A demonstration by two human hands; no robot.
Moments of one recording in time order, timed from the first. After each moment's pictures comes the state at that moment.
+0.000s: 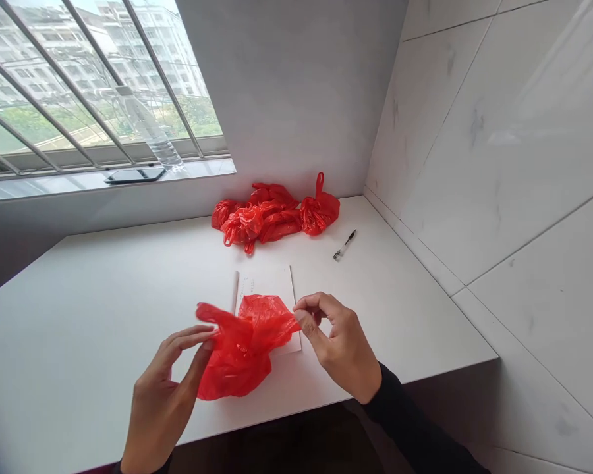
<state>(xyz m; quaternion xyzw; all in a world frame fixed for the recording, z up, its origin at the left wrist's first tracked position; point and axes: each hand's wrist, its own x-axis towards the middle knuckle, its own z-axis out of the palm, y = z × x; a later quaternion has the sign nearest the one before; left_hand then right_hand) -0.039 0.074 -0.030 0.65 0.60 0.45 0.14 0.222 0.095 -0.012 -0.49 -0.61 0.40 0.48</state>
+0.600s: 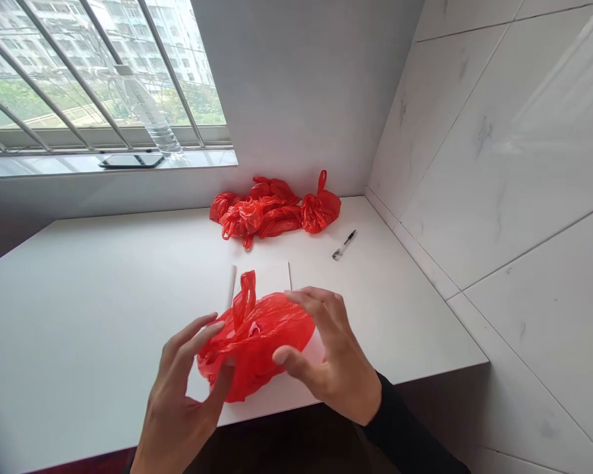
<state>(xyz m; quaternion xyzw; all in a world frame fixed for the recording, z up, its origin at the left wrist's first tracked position) -0.014 0.063 -0.028 0.74 0.52 0.42 0.03 0.227 0.083 -0.012 -0.48 -0.71 0.27 0.45</state>
